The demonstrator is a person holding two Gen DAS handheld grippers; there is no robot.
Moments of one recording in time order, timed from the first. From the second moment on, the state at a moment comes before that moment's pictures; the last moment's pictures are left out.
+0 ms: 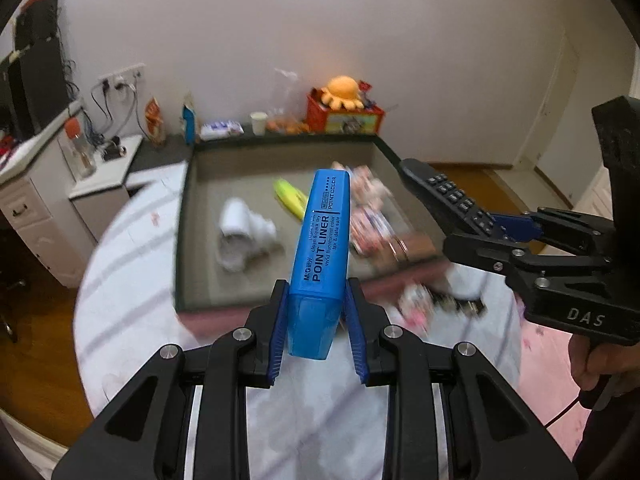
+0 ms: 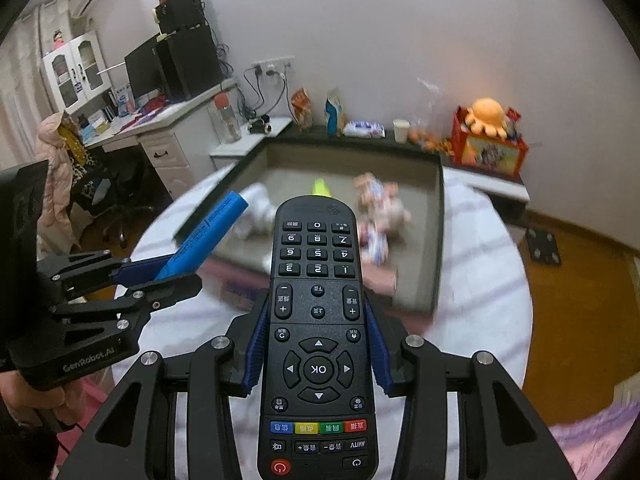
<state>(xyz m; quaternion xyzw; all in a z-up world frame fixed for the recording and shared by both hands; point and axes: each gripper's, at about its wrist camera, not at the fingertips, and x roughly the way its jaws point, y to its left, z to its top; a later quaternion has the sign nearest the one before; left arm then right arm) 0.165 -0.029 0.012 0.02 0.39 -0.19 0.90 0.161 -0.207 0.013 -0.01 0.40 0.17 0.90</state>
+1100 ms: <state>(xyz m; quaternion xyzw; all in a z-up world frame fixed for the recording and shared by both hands) 0.195 0.003 0.021 -0.02 0.37 -0.09 0.92 0.199 -0.214 0.009 0.05 0.40 0.12 0.91</state>
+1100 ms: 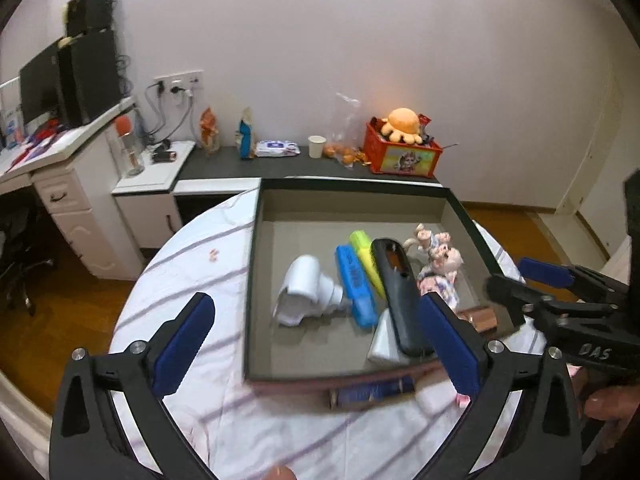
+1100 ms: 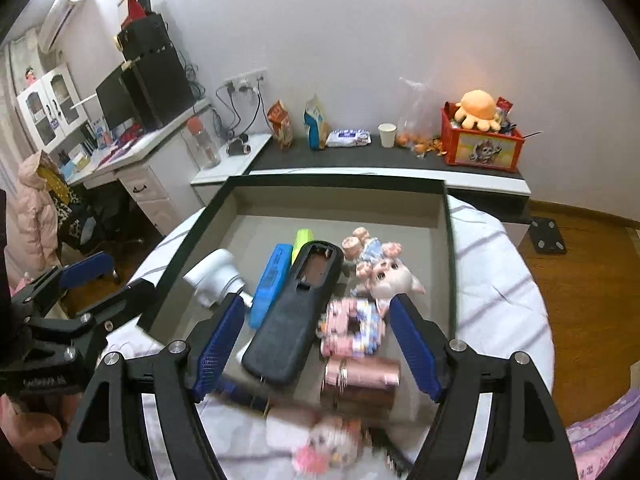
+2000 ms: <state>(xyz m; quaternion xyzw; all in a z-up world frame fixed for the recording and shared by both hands) 0.093 -0.001 -0.025 -0.02 0.42 -0.09 0.91 0.081 -0.250 -0.031 0.07 0.43 0.07 0.90</state>
